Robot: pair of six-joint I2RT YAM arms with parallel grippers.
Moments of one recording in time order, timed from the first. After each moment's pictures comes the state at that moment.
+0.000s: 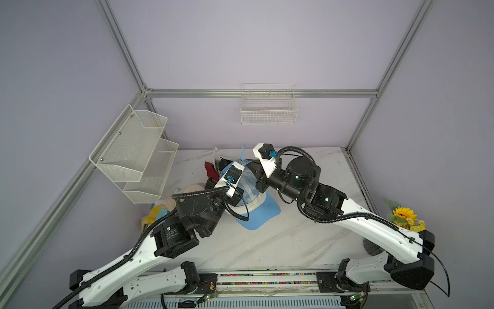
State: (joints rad) left arm -1.06 0.92 1.21 -0.25 -0.69 0.43; right arm 0.96 1.36 1.45 -0.10 0.12 -0.05
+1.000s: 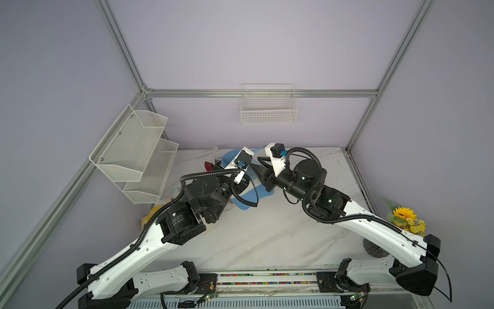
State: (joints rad) left arm -0.99 1.04 1.37 -0.31 -0.63 0.44; right arm 0.91 1.32 1.34 -0.05 0.08 0.03
